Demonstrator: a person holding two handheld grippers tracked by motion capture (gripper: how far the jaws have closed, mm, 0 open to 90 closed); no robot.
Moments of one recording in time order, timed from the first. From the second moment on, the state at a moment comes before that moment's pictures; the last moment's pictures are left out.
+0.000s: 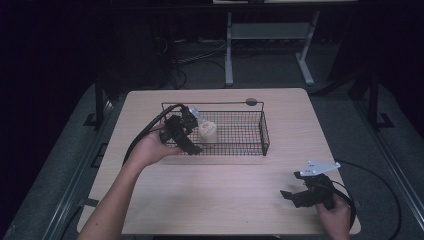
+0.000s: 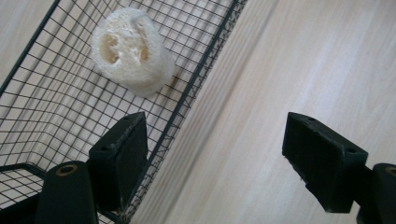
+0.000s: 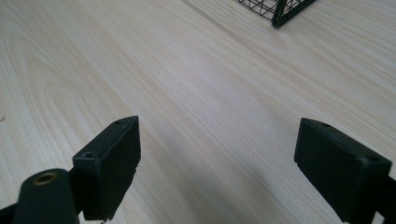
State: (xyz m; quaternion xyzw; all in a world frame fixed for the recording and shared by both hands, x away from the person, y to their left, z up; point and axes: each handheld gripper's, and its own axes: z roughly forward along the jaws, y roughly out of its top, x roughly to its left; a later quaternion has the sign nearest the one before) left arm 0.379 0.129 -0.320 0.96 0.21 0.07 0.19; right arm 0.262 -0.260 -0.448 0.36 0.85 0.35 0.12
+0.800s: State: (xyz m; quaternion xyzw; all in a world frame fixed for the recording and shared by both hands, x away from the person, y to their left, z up) left arm 0.334 0.154 -0.332 0.95 0.19 0.07 0.22; right arm 0.262 -0.258 -0.451 0.36 0.86 0.35 0.11
